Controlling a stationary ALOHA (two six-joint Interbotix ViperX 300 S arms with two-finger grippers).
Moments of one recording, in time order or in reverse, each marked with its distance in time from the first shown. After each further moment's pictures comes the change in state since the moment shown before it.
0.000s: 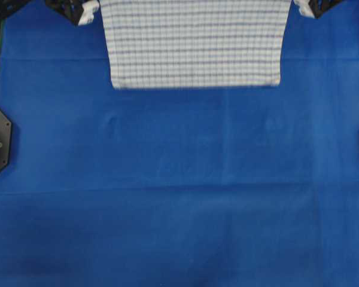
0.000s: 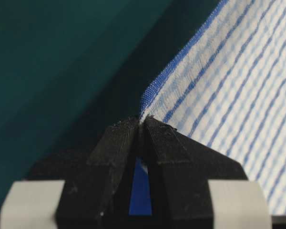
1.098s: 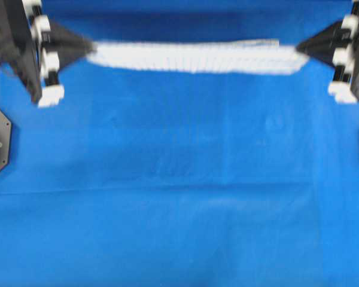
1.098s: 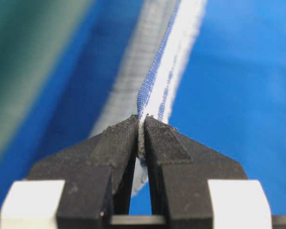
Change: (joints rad) left arm -0.430 -0.393 0.230 0.002 0.215 -0.035; right arm 0.456 -0.397 0.152 0.034 0.439 0.178
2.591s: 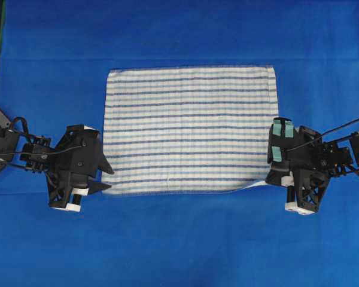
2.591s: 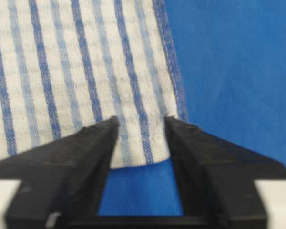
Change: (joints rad) left arm -0.535 0.512 0.069 -0.003 -0.179 -0.261; right arm 0.578 0.571 0.061 0.000 -0.255 0.495
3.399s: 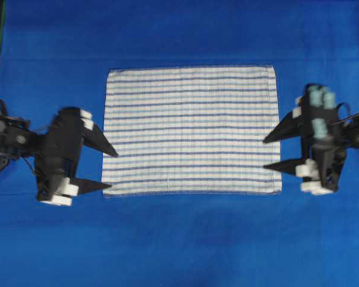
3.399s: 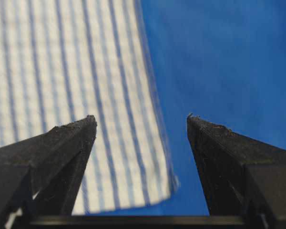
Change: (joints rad) left arm 0.052 -0.316 -0.107 -0.002 0.198 0.020; right arm -0.089 -0.354 -0.052 -0.232 0.095 -0.003
